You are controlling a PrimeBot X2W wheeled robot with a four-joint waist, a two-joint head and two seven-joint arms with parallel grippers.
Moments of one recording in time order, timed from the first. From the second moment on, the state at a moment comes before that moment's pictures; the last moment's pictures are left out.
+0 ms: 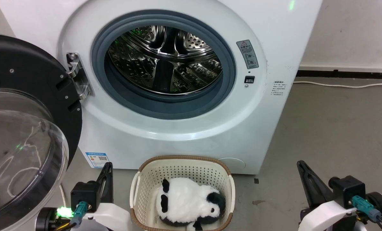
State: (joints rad) left arm 0.01 0.05 0.00 0.00 0.00 0.00 0.00; right arm 0.01 -0.05 0.00 0.00 0.01 0.13 0.00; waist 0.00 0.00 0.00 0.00
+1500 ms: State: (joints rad) left arm -0.07 0.08 -0.08 0.18 -0.01 -0.02 -0.04; right arm -0.03 -0.05 0.01 0.01 0.07 0.13 -0.06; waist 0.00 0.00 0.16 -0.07
